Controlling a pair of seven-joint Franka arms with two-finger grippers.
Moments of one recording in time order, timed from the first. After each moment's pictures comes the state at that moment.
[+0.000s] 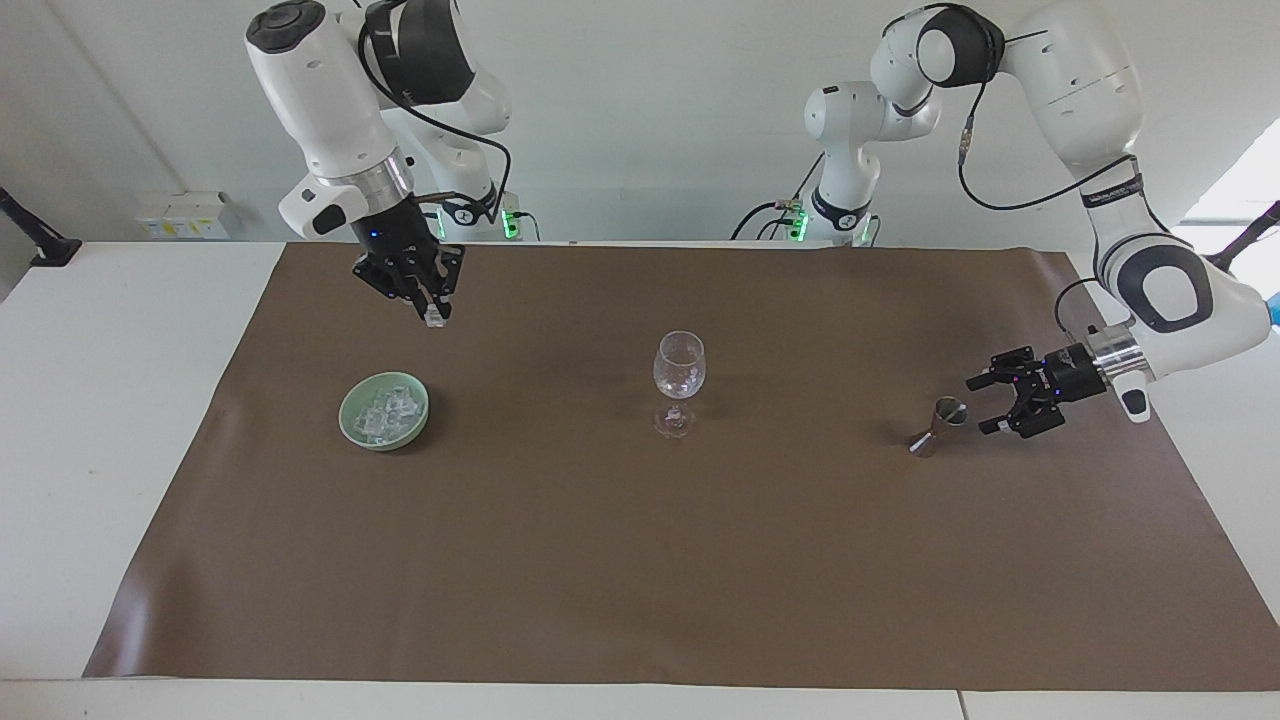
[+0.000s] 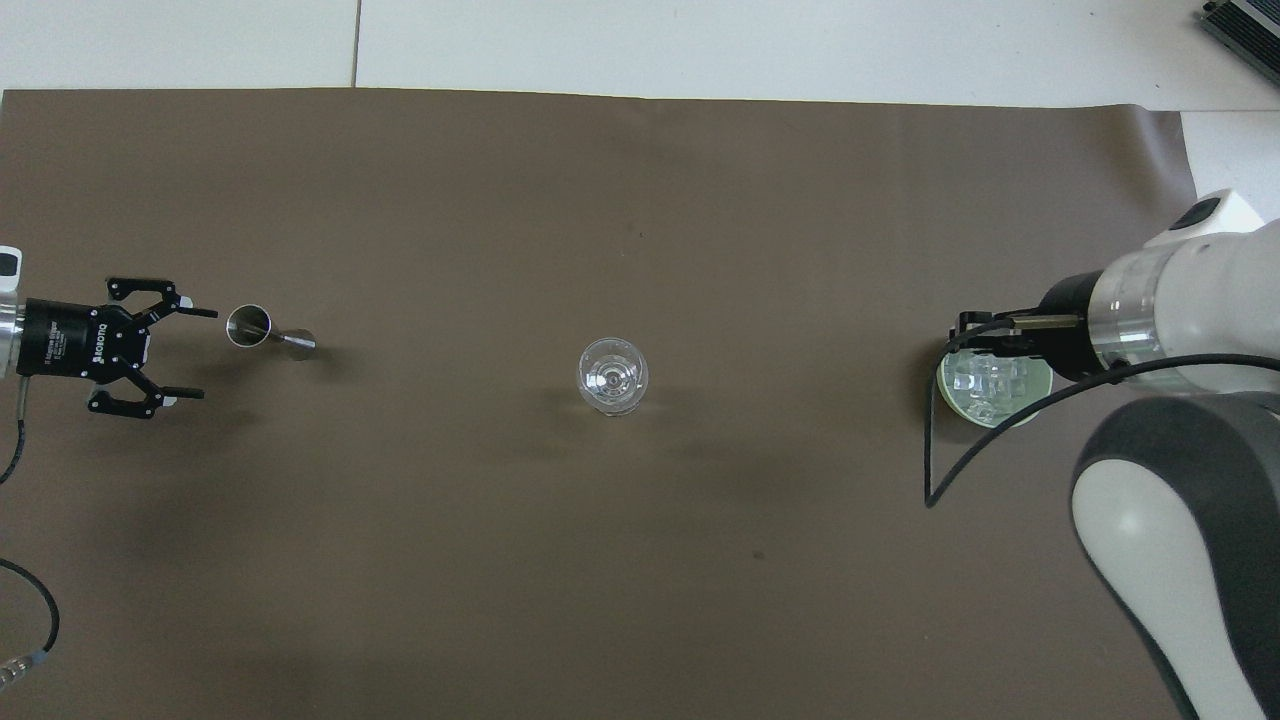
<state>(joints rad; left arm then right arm) 0.01 0.41 0.39 -1.78 -0.83 1.65 -0.46 -0.01 -0.10 0.17 -1.87 0.14 1.91 0.19</state>
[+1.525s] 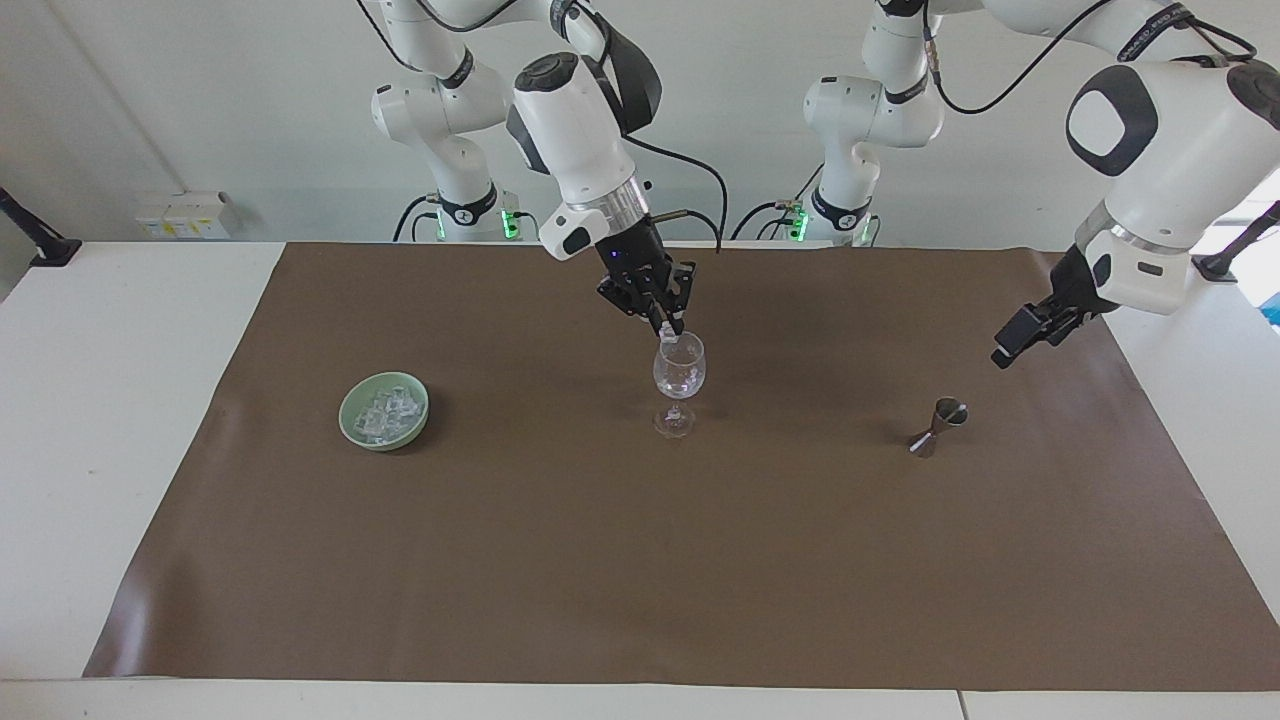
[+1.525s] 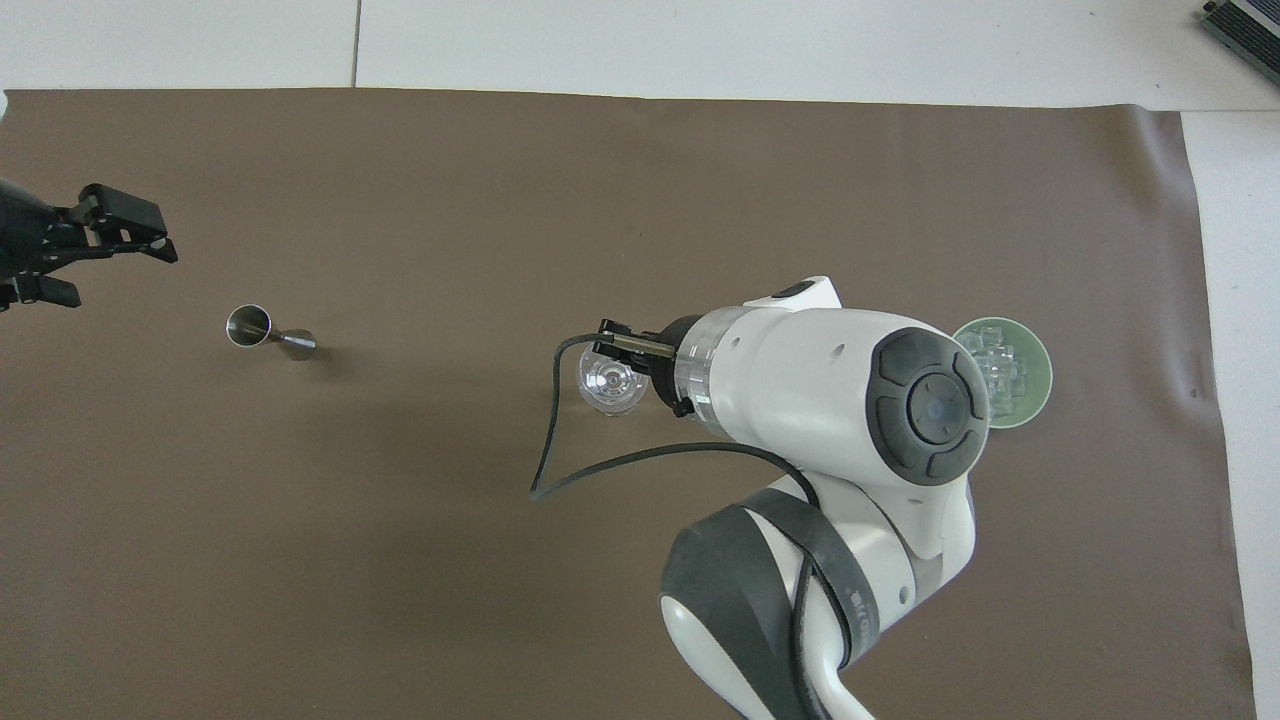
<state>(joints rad) -0.35 0.11 0.39 -1.57 -0.10 1.72 -0.24 0.31 0.09 0.27 -1.87 0.25 2.35 0.72</state>
